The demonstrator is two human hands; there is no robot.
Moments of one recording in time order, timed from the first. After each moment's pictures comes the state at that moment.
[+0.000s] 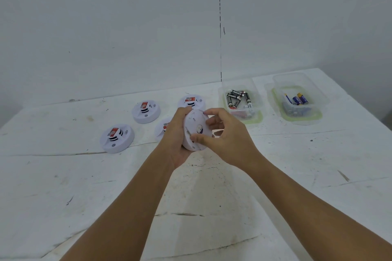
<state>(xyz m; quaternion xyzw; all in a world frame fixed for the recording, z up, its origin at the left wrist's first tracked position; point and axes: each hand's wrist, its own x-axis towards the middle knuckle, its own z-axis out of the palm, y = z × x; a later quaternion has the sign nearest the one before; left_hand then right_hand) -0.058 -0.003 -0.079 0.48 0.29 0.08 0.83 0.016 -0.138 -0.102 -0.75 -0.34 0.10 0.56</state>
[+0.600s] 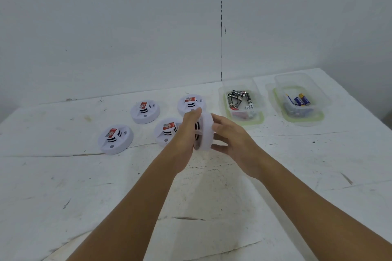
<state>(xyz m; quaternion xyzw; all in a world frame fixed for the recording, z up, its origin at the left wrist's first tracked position) -0.048 -0.011 -0.090 0.59 0.29 0.11 0.75 0.024 -0.146 -0.105 -0.59 -0.27 0.37 0.67</state>
